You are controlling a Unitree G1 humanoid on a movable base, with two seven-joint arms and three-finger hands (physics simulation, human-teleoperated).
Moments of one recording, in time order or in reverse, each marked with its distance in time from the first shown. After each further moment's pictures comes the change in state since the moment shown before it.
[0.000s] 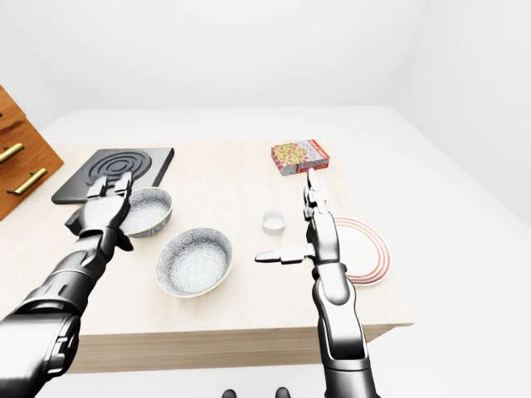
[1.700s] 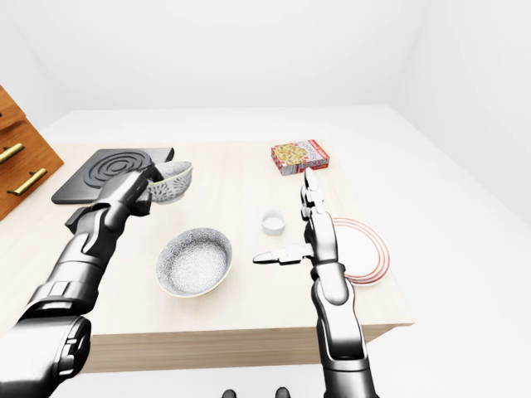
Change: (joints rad) left arm 0.017 -0.067 0.066 -0.362 -0.163 0.000 -0.405; right arm 0.002 0.003 0.008 -0.004 0.010 0.000 0.014
